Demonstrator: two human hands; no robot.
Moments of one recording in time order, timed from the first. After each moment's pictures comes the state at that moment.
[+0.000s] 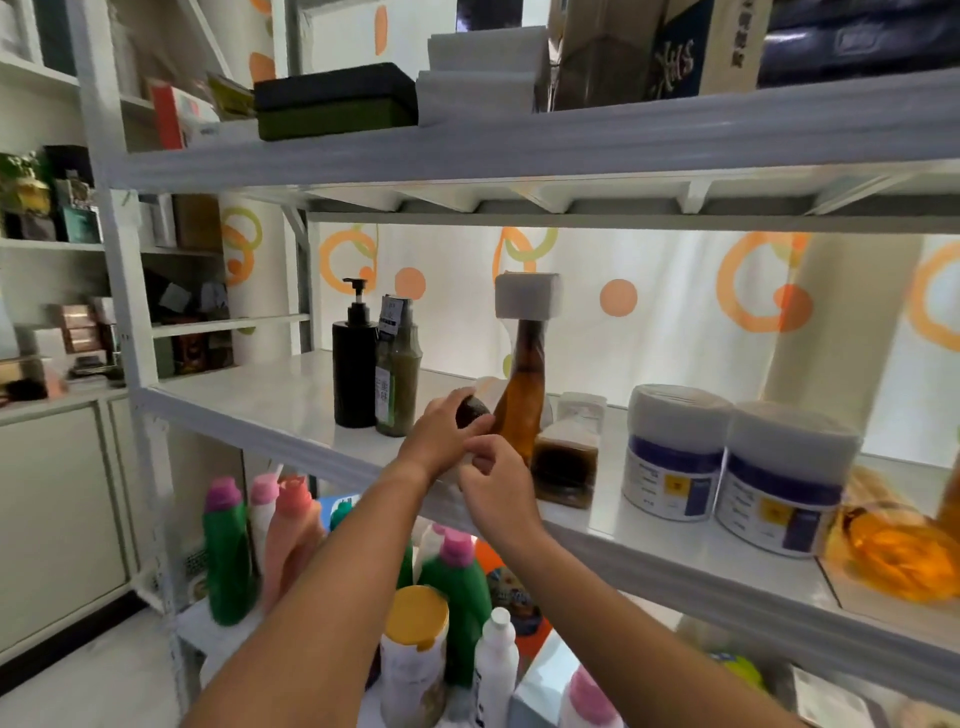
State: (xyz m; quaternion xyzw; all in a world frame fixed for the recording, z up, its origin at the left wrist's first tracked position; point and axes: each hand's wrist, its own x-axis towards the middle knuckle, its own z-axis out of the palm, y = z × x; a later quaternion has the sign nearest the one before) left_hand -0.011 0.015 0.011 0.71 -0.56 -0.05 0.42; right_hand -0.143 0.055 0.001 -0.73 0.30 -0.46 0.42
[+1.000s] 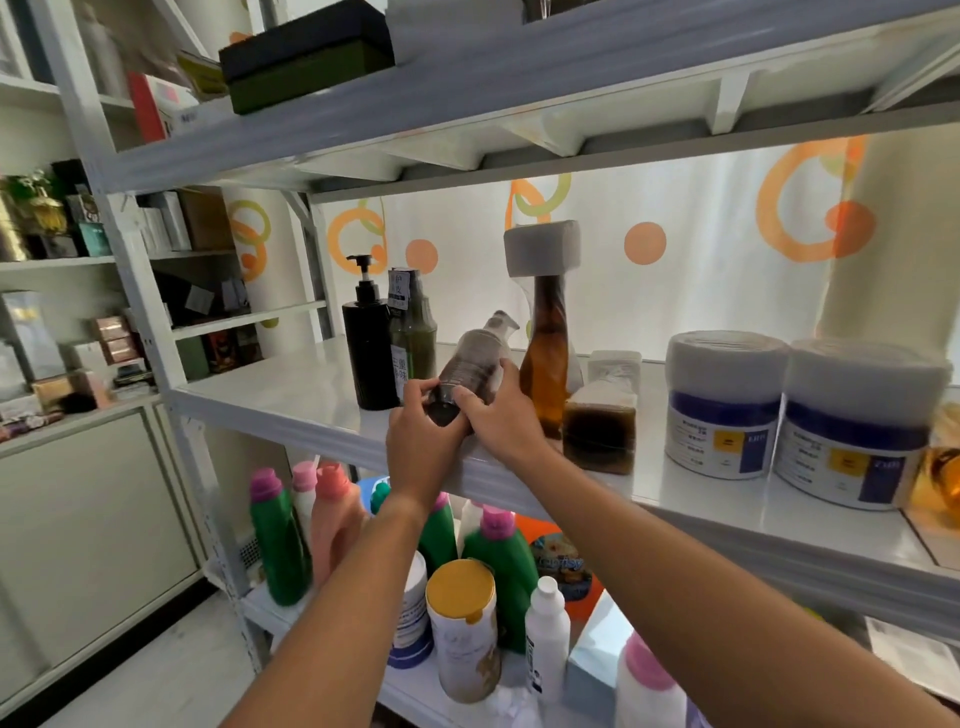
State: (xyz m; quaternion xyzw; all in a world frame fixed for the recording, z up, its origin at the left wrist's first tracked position) left_hand 0.005 0.047 -0.030 0.66 -0.44 0.03 0.60; right_hand -0.099 0.009 0.016 -0.74 0.32 -0.41 0.43
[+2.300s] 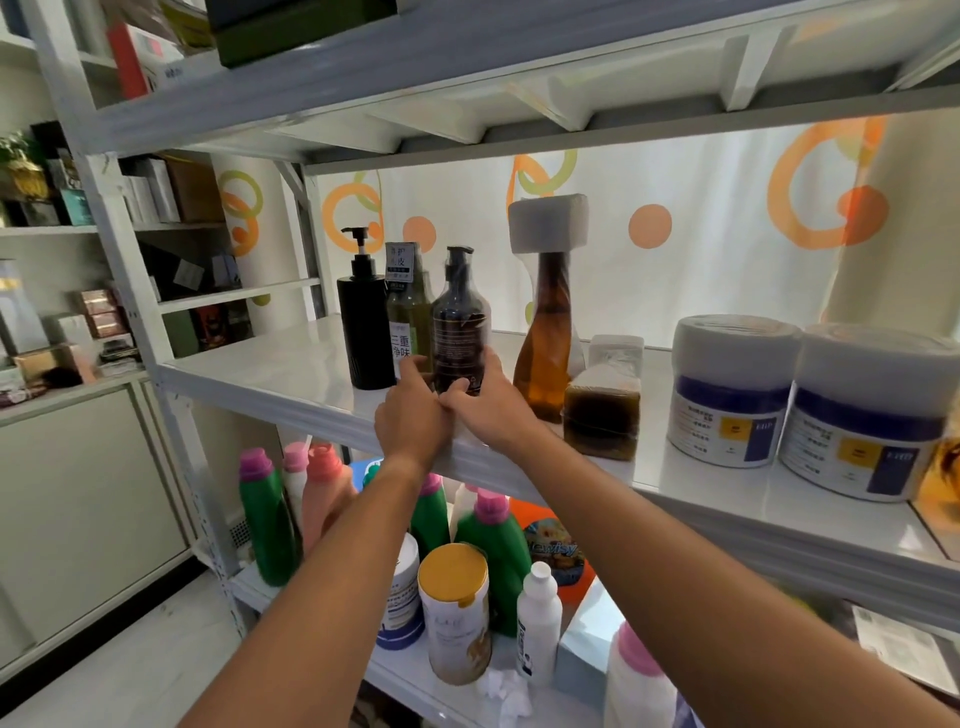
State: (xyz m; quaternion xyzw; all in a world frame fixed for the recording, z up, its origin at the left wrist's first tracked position) left_hand 0.010 0.036 -0.016 0.77 -0.41 0.08 0.49; right_hand -0.090 -0.002 0.007 -0.79 0.29 -0.35 0.41
